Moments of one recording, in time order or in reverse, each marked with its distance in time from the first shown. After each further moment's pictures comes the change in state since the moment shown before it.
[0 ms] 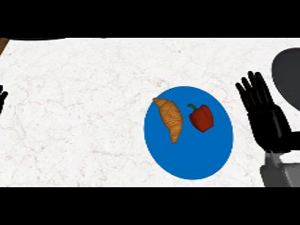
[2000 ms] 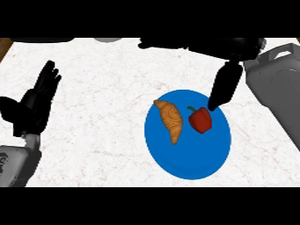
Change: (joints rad) left arm -0.212 -0.210 -0.107 0.062 -0.091 -0.027 0.073; right arm -0.910 -0.218 0.305 0.197 0.709 0.709 0.052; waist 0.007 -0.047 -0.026
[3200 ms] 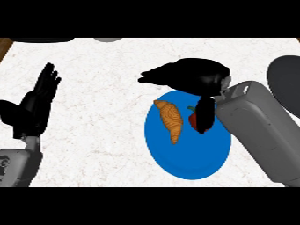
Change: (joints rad) left arm 0.022 -0.061 0.072 0.000 -0.060 -0.064 -0.007; right arm 0.180 0.151 0.037 -0.070 0.270 0.086 0.127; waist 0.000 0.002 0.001
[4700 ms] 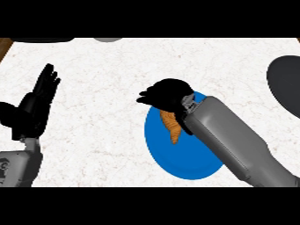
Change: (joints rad) left arm 0.014 -0.051 0.059 -0.030 -0.069 -0.060 0.024; right arm 0.019 0.137 0.150 0.235 0.473 -0.049 -0.158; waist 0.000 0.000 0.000
